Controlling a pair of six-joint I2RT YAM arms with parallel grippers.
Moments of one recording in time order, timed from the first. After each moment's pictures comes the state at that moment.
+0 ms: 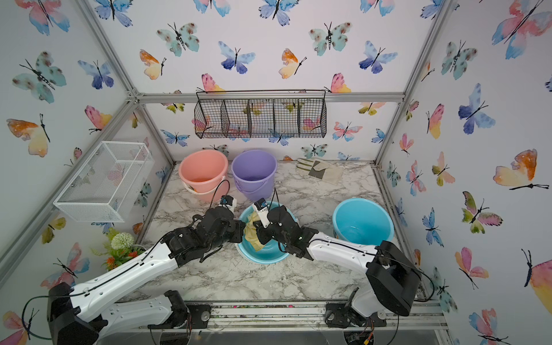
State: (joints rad) left arm -0.87 1.10 0.93 -0.57 -0.24 -0.63; right arm 0.97 1.51 0.86 0.14 0.01 0.18
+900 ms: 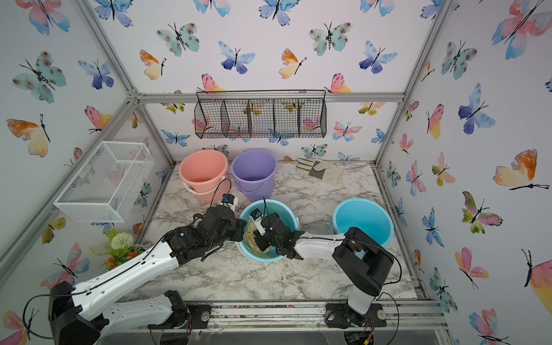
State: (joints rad) left arm -0.86 1.12 0.94 -0.55 -0.25 -0.60; right arm 0.97 1.67 0.85 0.20 0.00 0.11
